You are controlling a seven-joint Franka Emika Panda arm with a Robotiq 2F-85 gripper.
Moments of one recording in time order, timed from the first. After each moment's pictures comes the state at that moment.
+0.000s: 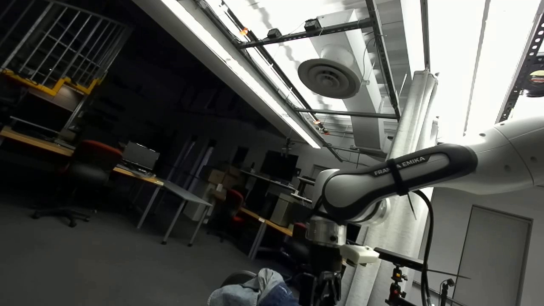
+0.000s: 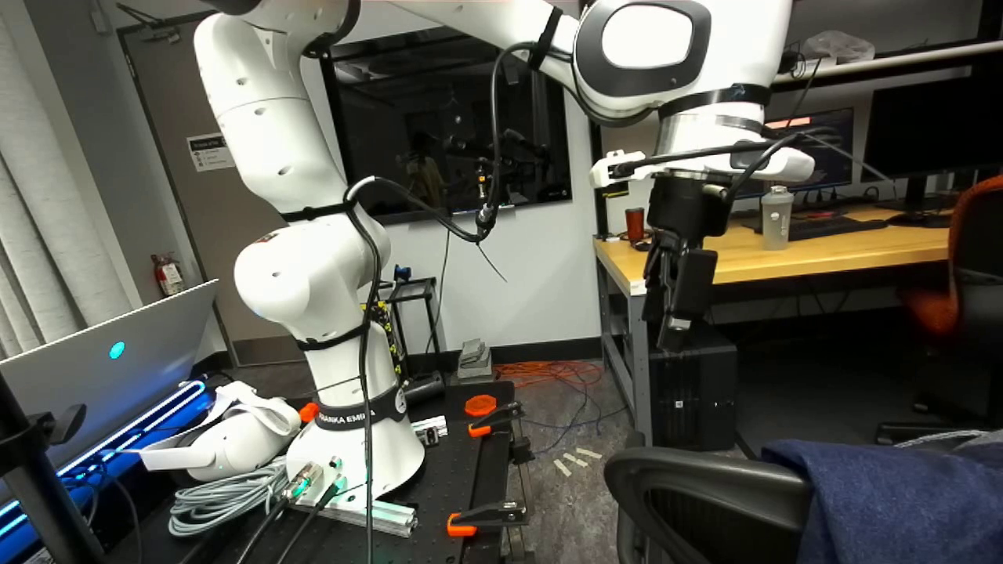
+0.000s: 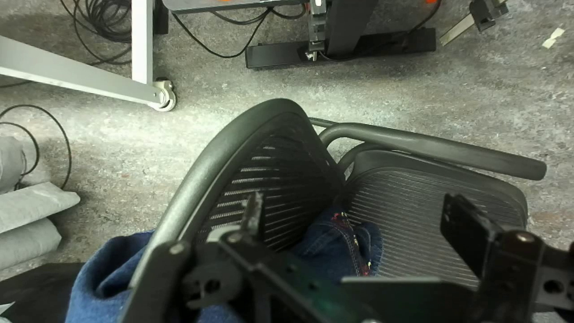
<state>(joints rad) -0.10 -0.14 -0.10 -2.31 -0.13 1.93 -0.06</state>
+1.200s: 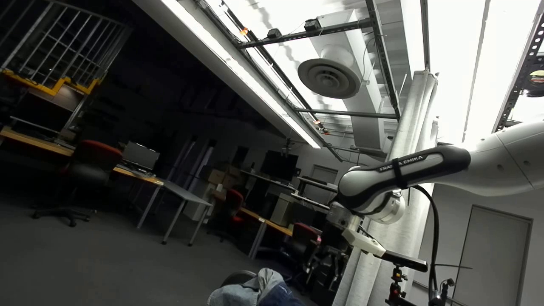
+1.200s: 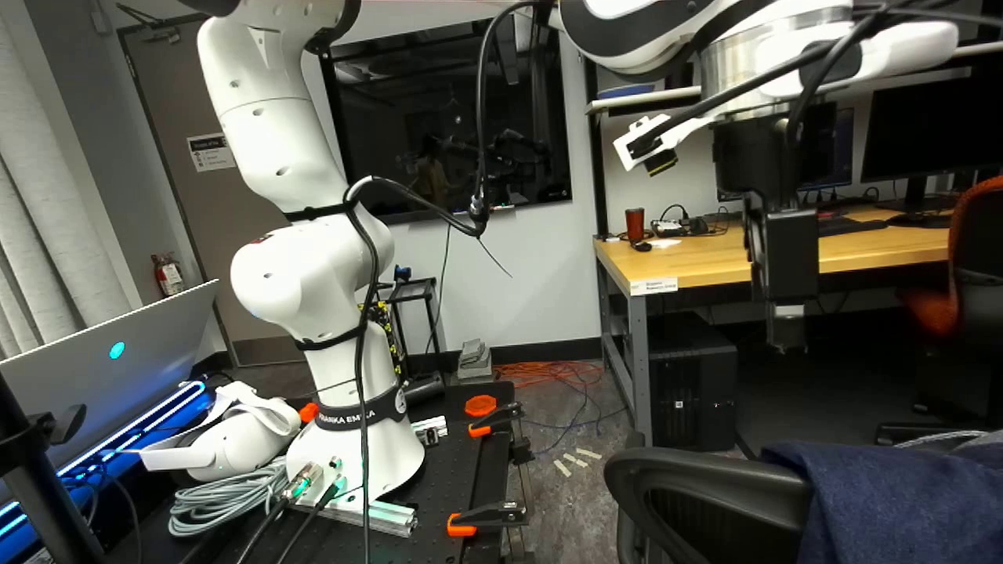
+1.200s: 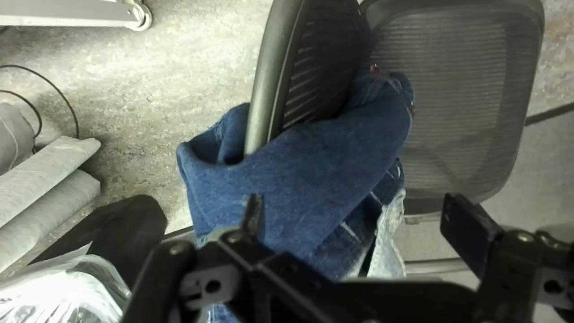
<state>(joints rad) -0.18 -0.13 -0.22 -2.23 -0.02 2.17 -0.04</state>
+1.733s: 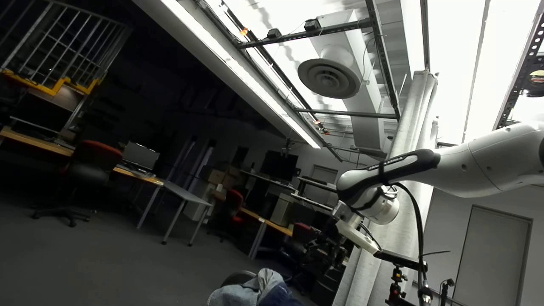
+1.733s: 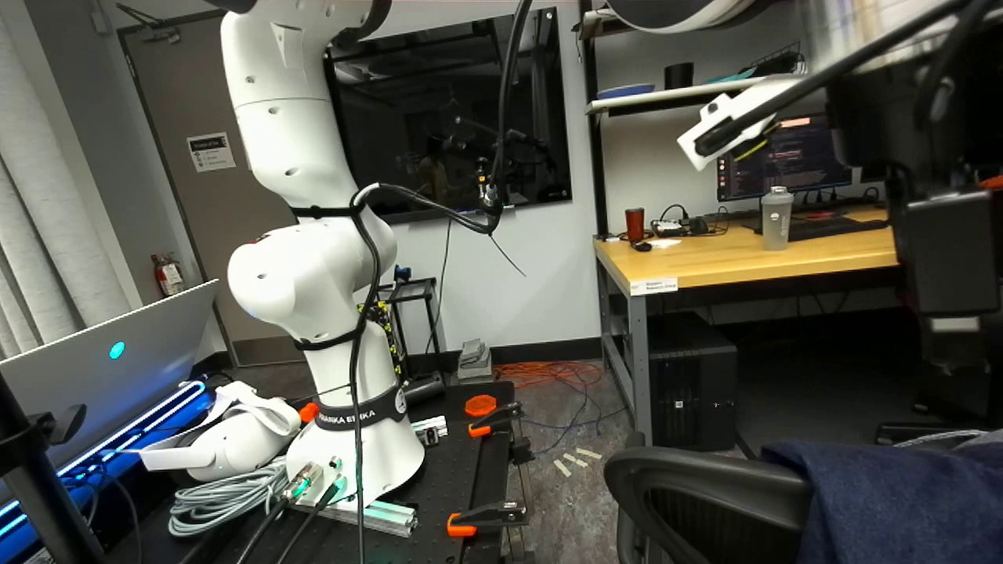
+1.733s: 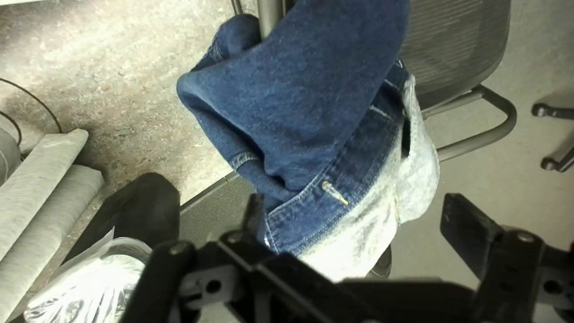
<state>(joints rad) -0.24 0.01 -0.28 -2.05 0.18 2.26 -0.03</state>
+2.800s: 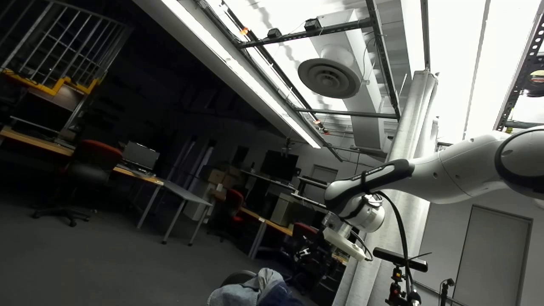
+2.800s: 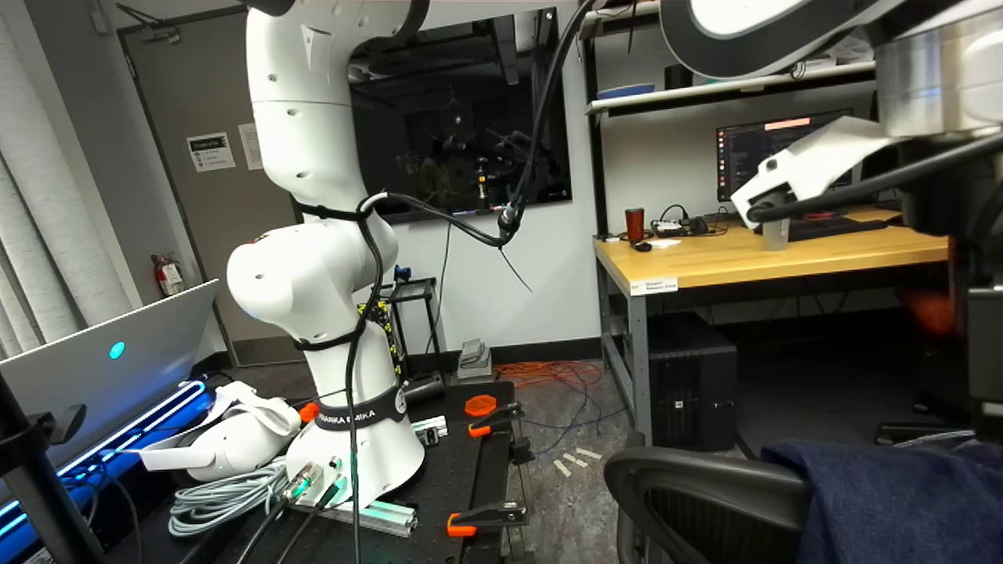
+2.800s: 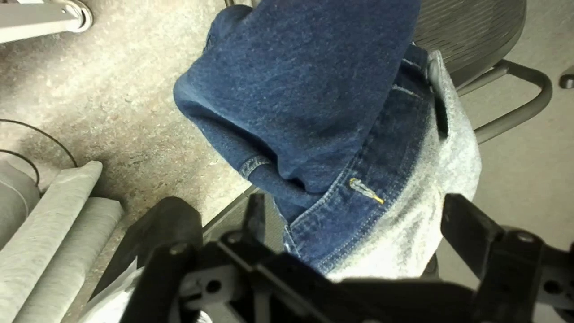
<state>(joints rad) -0.26 0.16 -0.28 -1.97 0.22 2.28 0.06</state>
